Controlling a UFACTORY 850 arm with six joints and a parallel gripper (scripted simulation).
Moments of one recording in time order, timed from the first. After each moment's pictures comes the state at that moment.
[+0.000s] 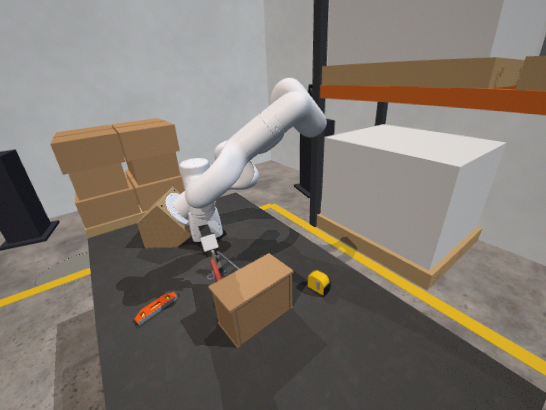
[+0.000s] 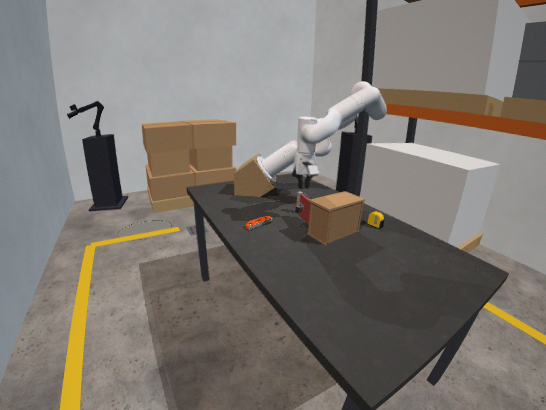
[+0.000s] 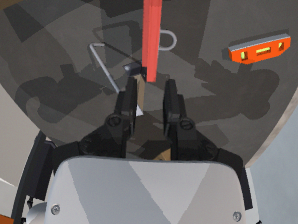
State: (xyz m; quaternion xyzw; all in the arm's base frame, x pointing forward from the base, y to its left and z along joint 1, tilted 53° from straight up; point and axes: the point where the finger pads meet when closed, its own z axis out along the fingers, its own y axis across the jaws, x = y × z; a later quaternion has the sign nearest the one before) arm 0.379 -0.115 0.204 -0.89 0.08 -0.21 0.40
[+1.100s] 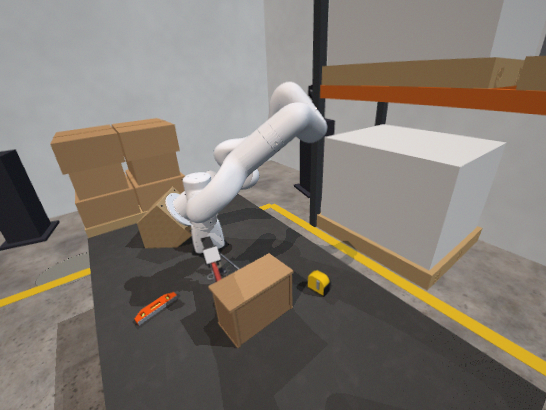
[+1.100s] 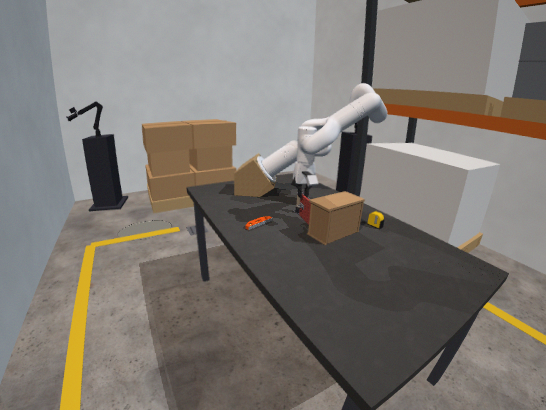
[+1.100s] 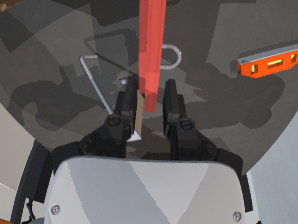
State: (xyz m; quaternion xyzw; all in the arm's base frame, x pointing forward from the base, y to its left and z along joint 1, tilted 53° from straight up) arm 0.399 -0.086 0.177 -0.89 0.08 -0.21 0.40
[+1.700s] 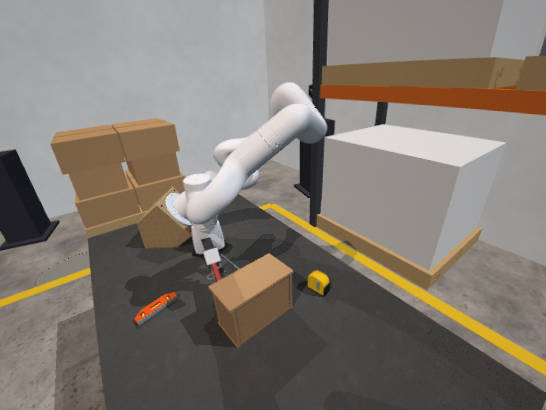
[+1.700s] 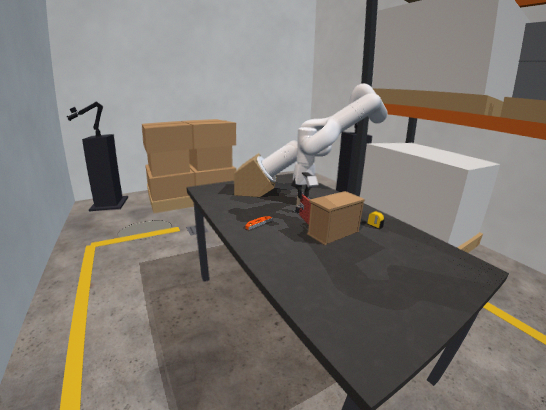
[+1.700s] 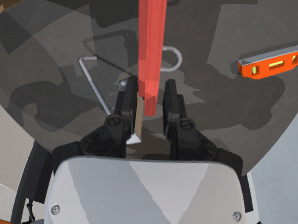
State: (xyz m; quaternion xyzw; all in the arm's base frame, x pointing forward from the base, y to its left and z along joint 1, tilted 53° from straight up) arm 0.401 -0.083 0.174 -0.89 0.08 -0.20 0.40
